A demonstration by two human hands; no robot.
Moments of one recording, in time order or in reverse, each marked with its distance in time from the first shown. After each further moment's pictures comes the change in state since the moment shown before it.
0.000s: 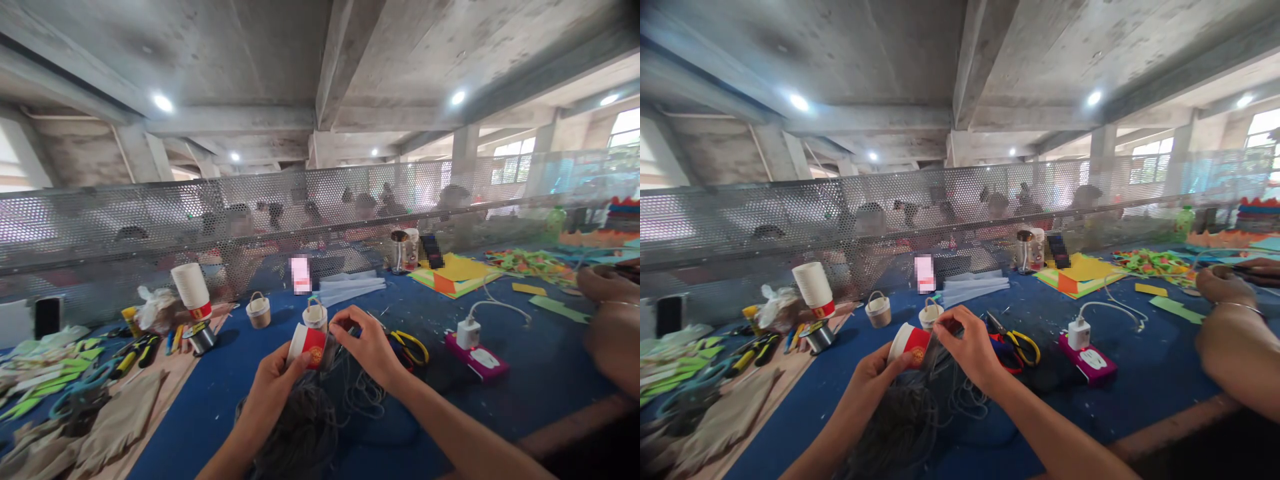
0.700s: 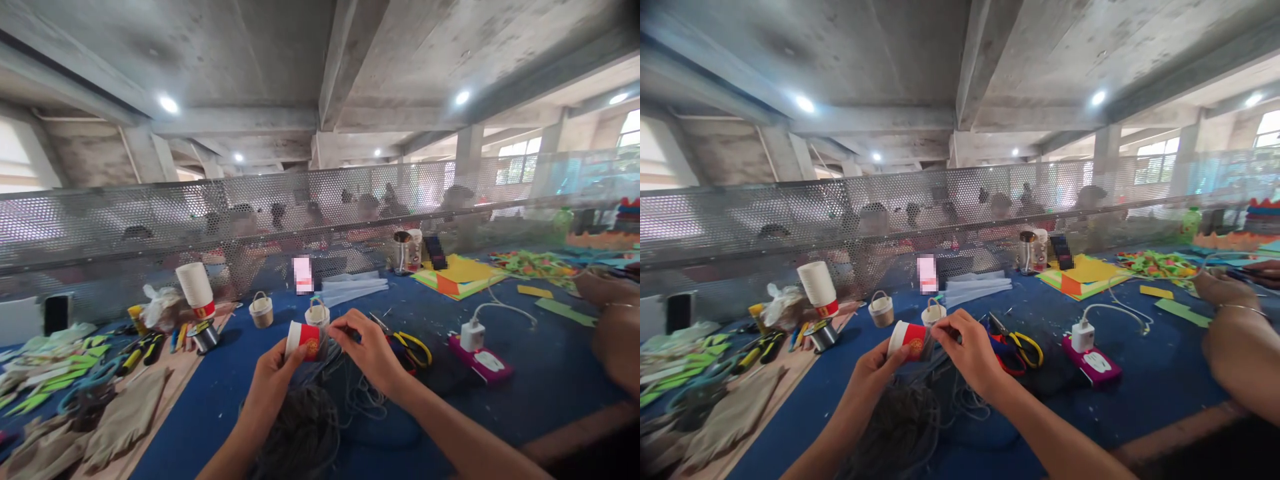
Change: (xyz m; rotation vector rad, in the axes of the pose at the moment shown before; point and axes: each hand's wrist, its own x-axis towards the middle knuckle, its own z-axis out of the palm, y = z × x) left_hand 0.007 -0.006 -0.004 -0.028 0.124 0.007; right_hand -0.005 -0.003 0.000 -0.062 -0.059 -0.057
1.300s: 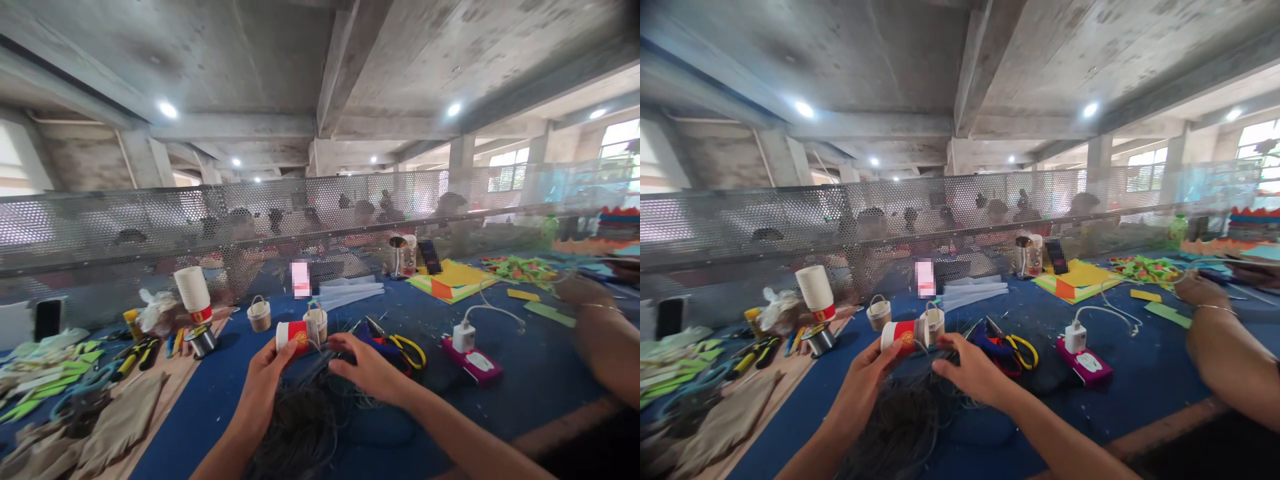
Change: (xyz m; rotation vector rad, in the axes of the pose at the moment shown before) left_hand -0.004 0.009 0.002 -0.329 0.037 -0.095; right_hand -0.023 0.018 -0.005 0.045 -0.314 0.229
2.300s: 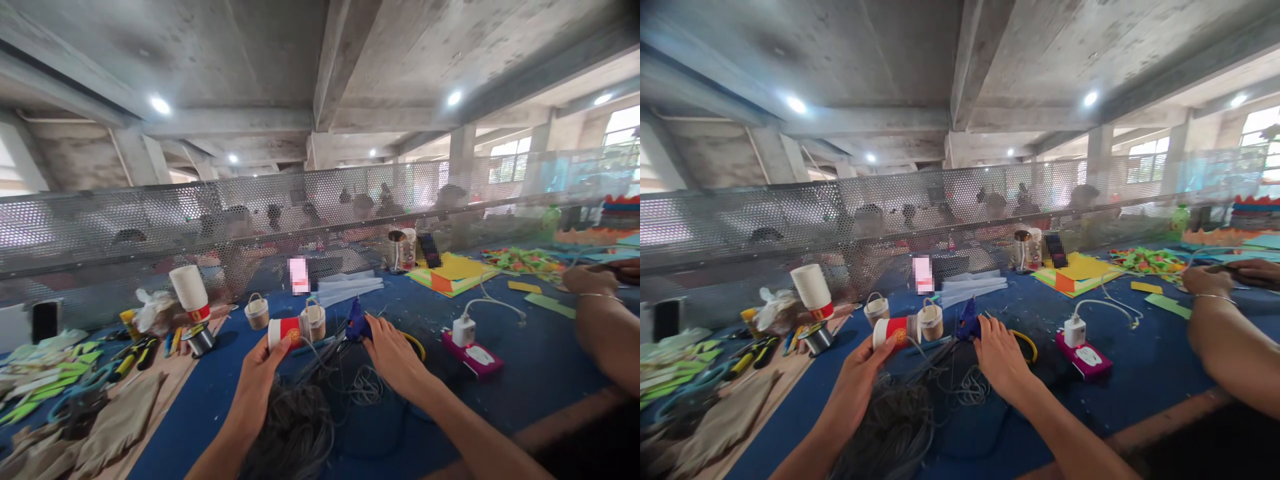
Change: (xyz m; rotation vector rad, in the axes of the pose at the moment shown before) left_hand 0.007 -0.010 -0.009 0.064 0.062 0.035; right_hand -0.013 0.029 -0.028 -0.845 0.253 0.184
